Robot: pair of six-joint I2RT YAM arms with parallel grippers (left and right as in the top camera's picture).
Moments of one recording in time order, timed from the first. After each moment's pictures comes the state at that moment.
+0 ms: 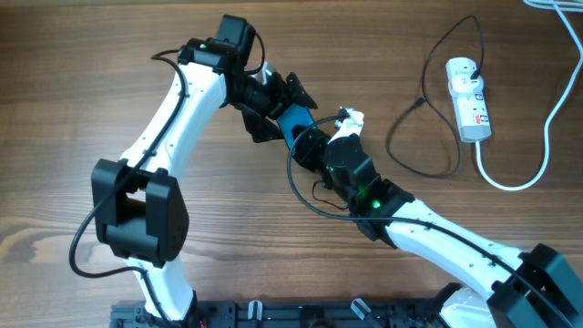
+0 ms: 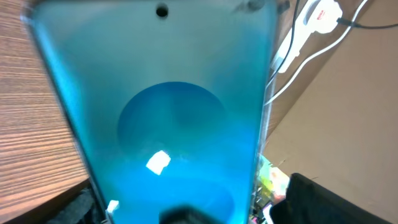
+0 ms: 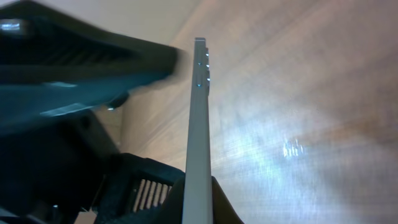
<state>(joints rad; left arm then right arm) -0.29 1.96 1.69 -1.11 0.76 -0.74 0.72 1.45 0.69 0.34 0.11 1.19</state>
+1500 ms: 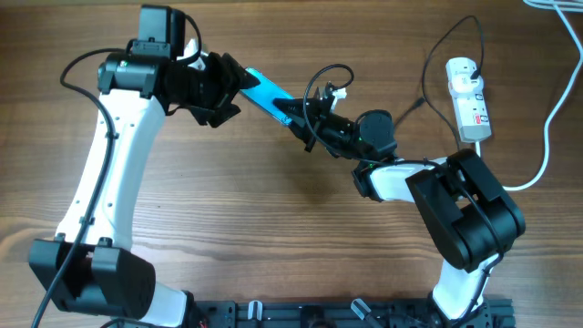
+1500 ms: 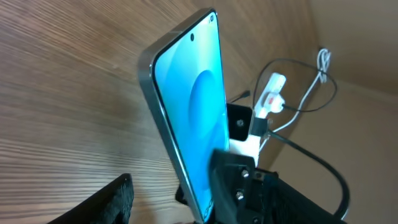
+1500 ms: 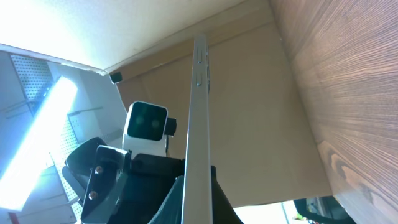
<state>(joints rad) -0.12 1.67 1.60 -1.03 0.57 -0.89 0.47 1.97 0.78 1.38 -0.67 2.07</state>
